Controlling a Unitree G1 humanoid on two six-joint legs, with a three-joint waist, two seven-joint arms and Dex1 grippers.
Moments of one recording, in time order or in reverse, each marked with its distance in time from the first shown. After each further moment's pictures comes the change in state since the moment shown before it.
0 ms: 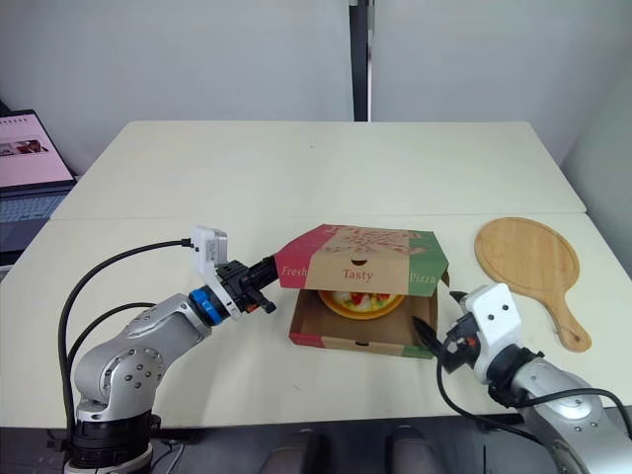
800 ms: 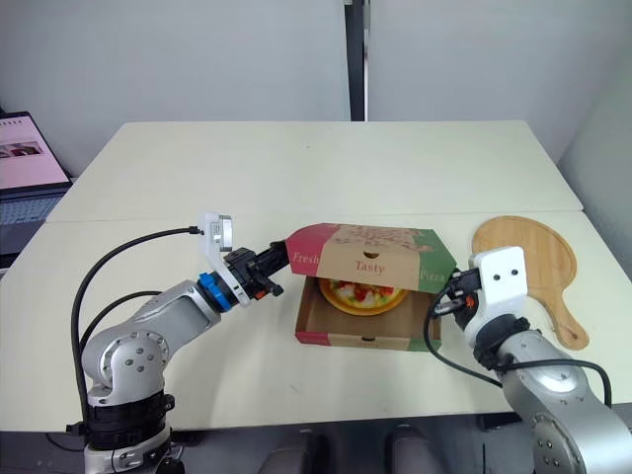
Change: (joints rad) left arm -0.081 -0.085 0.073 -0.011 -0.077 0.159 0.077; right arm -0.232 0.245 0.016 -0.124 -0.026 0.275 -0.253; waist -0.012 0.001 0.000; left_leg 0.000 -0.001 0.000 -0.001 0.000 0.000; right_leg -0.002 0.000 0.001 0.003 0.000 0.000
